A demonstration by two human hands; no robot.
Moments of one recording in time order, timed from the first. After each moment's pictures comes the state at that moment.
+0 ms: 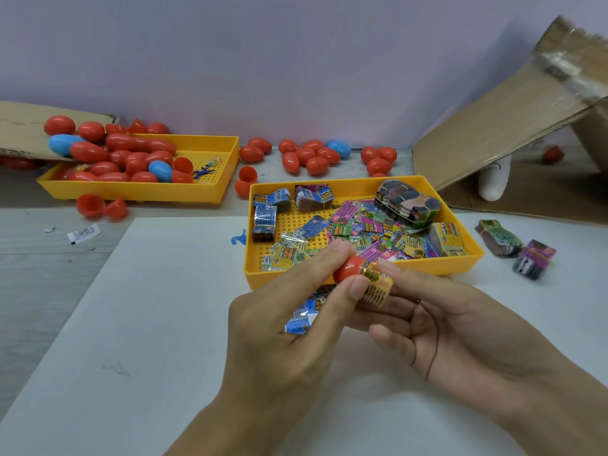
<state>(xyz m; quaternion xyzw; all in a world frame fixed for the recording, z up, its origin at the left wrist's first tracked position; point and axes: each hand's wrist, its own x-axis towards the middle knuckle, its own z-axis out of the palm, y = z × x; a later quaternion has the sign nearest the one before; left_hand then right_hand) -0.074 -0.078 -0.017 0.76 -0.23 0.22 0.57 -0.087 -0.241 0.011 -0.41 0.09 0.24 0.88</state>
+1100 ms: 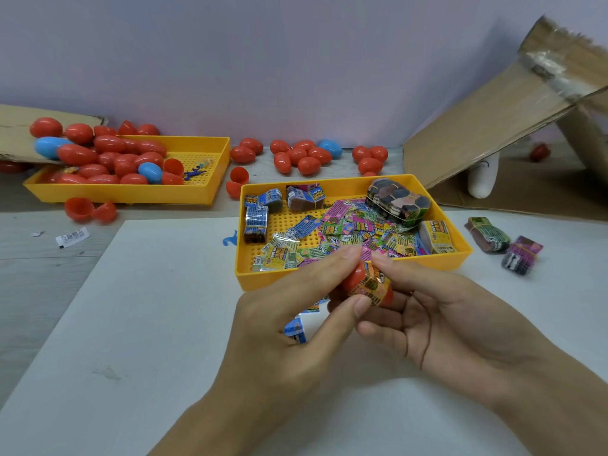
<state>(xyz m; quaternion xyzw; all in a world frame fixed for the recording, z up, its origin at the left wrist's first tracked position) -0.069 -0.075 -0.022 0.74 -0.29 0.14 0.59 -0.085 -0.244 0.012 -0.45 0.13 0.19 0.87</state>
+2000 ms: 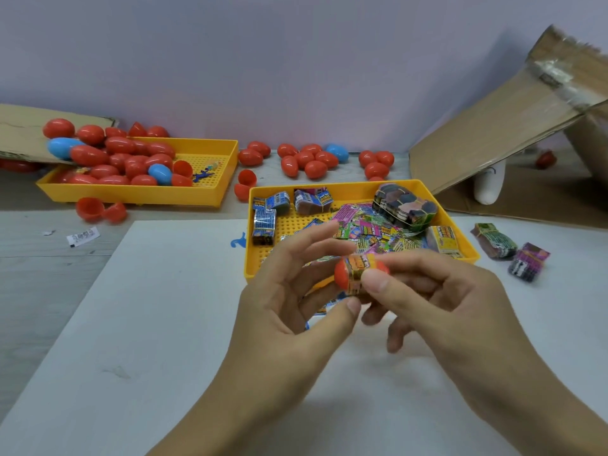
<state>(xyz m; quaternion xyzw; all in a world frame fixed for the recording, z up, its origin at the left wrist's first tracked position) -0.066 -0.072 -0.020 0.61 -0.22 0.00 0.76 -0.095 -0.233 0.004 -0.71 -0.03 -0.09 0.70</state>
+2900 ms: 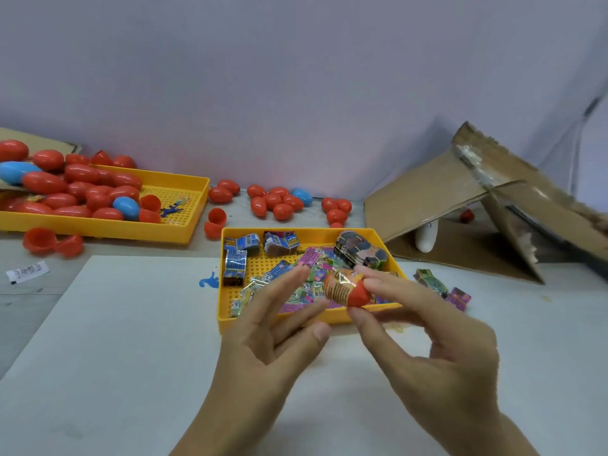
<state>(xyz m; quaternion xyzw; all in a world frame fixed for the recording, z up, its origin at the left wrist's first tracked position) -0.057 -0.077 -0.026 0.56 -0.17 -0.04 0.81 -0.097 -0.238 0.019 -0.81 -0.17 -0.41 0.37</state>
